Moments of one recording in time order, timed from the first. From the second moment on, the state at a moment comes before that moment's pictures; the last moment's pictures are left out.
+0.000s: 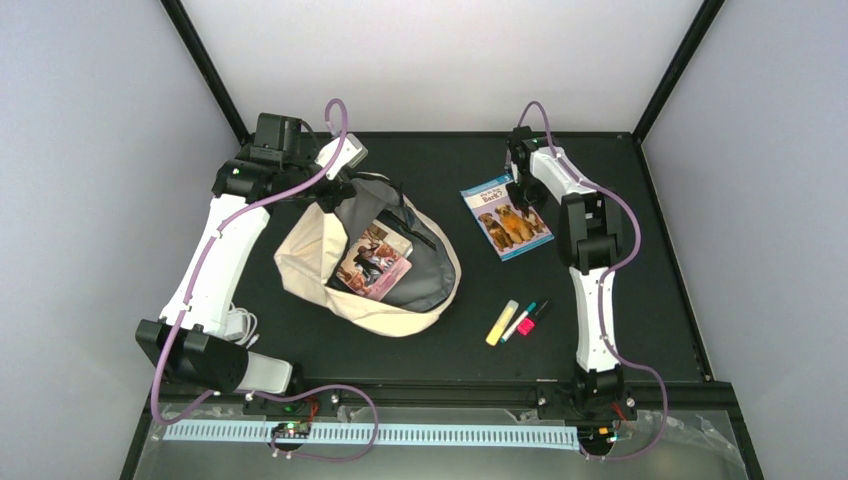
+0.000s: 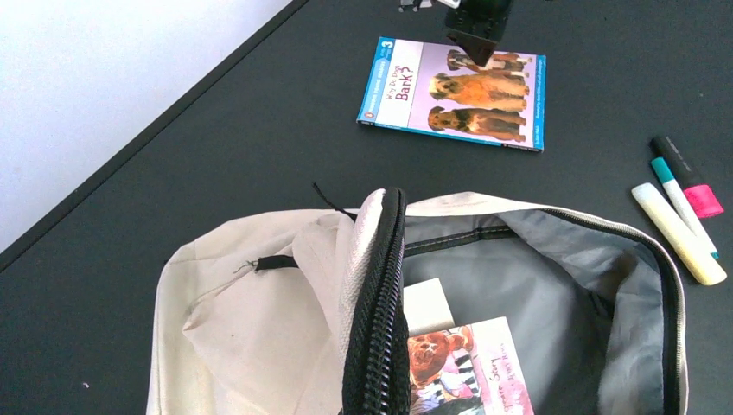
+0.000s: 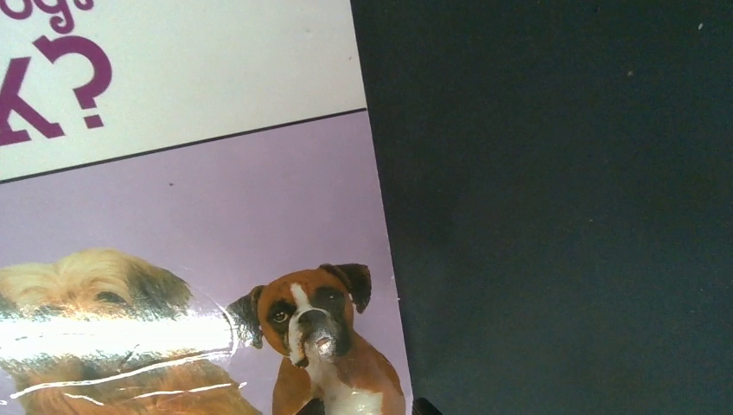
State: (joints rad) left arm -0.20 1.39 1.56 -0.96 0.50 0.51; right arm 0.21 2.38 2.02 -1.06 0.21 -0.08
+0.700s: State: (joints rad) left arm -0.20 1.39 1.56 -0.96 0.47 0.52; right arm 0.15 2.35 2.20 -0.98 -0.01 0.03
